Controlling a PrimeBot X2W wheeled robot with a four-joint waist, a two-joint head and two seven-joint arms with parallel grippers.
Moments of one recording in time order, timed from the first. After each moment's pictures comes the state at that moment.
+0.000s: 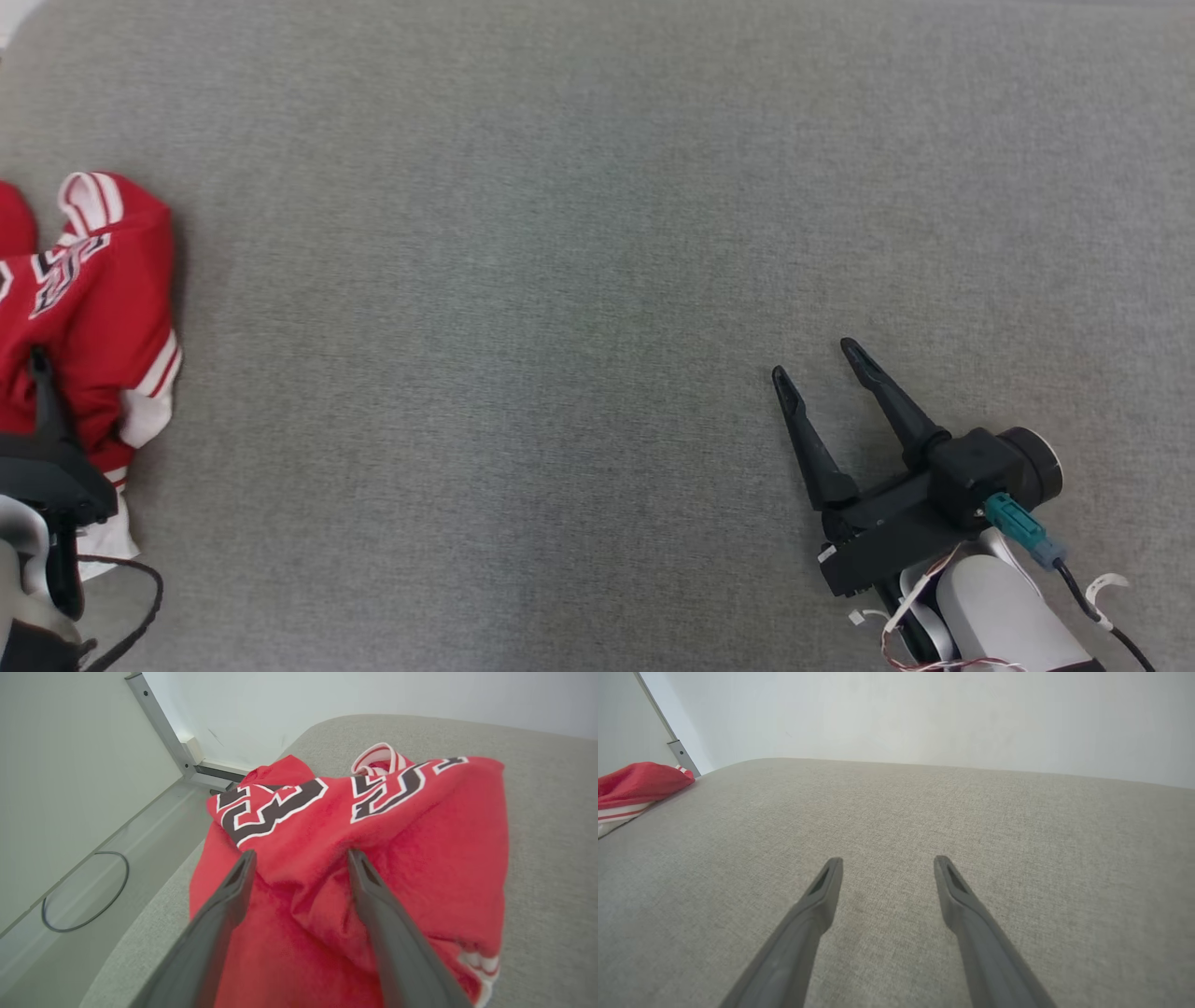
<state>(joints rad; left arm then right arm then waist) -0.67 0.35 0.22 0.95 -0.24 -0.13 -0.25 -0.31 -0.25 0.28 0.28 0.19 0.13 -0.26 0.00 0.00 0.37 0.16</state>
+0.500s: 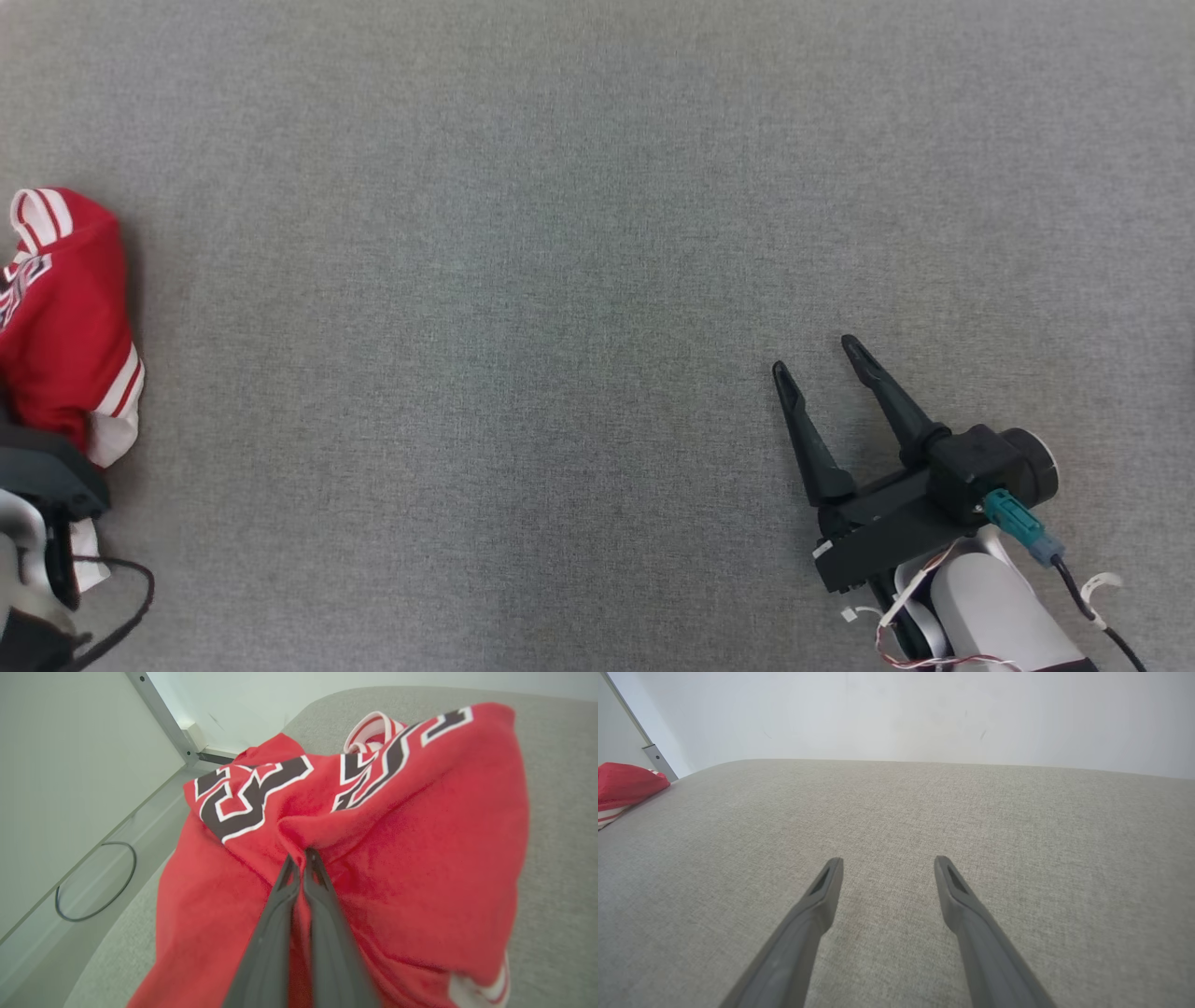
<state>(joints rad) -0.73 0.36 0.20 1.06 -0.23 -0.05 -0.25 -0.32 -0.23 0.26 0.29 0.19 0.13 -0.26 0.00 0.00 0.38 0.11</state>
